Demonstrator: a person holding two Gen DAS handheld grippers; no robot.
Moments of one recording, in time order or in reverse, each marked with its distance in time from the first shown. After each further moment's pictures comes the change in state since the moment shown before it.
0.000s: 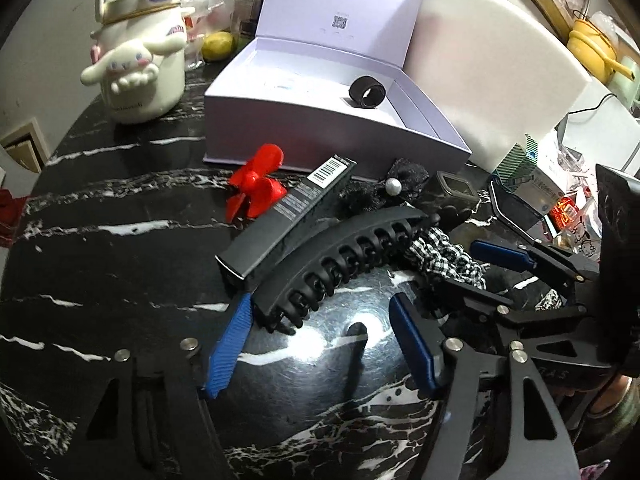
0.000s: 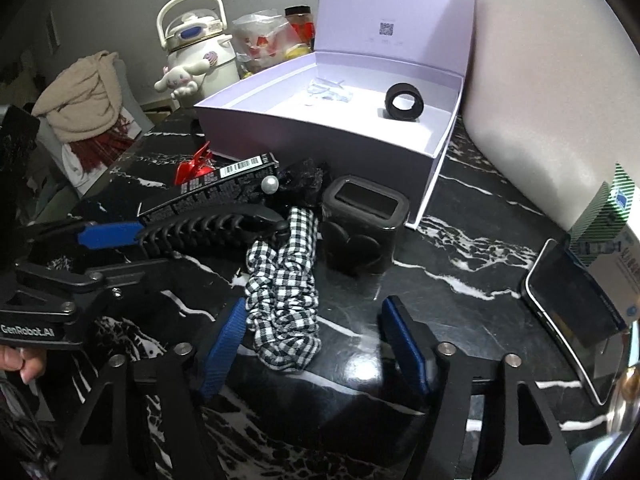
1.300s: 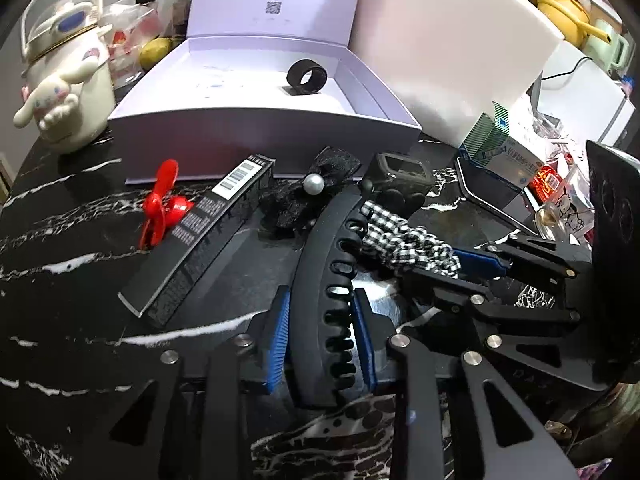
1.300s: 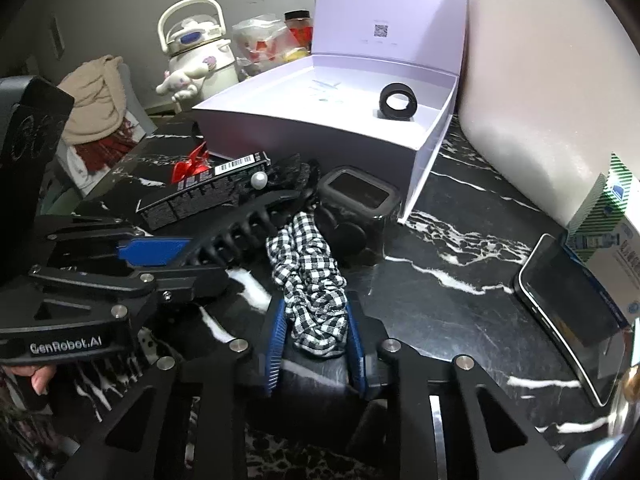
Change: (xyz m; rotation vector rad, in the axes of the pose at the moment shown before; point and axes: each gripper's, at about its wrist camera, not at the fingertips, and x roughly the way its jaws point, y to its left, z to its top) left arm 0.020 -0.045 0.008 0.115 0.050 -0.042; right arm -0.007 -0.011 -0.009 -0.003 -0.029 0.020
